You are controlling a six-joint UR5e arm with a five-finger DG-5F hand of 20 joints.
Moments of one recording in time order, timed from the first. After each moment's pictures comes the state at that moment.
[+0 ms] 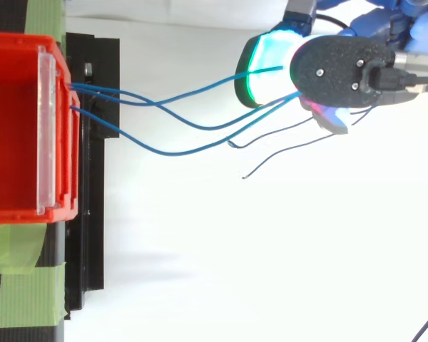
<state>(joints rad) 0.27 -1.77 -1.61 -3.14 -0.80 0.10</state>
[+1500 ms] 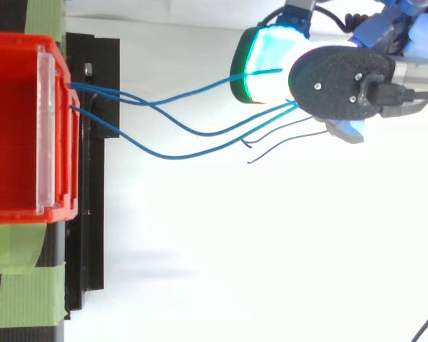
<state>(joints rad) 0.27 -1.78 -1.61 -3.14 -0.80 0.06</state>
